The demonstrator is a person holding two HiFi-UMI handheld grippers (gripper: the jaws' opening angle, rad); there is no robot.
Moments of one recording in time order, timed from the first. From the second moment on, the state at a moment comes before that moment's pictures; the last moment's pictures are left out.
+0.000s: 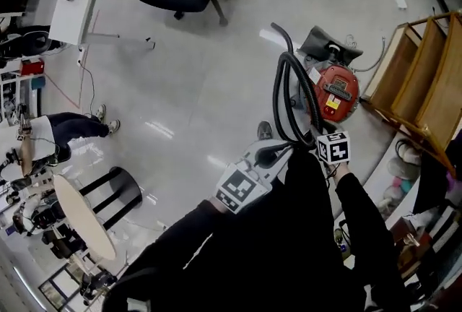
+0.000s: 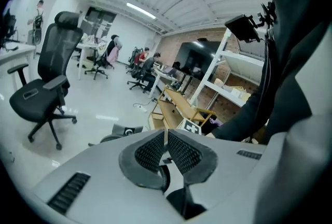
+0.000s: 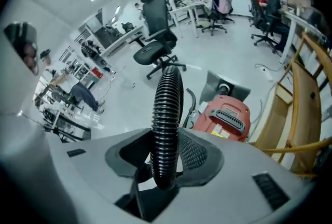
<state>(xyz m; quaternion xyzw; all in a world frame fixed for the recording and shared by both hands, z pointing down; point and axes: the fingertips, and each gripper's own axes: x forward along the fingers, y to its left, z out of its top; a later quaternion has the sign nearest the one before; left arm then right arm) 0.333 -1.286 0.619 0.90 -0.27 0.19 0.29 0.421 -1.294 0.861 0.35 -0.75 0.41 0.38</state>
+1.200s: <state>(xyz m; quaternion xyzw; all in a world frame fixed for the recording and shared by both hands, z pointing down) 0.215 -1.193 0.782 0.79 0.03 0.59 -0.15 0.308 -1.155 0.673 0.25 -0.84 0.21 0.42</state>
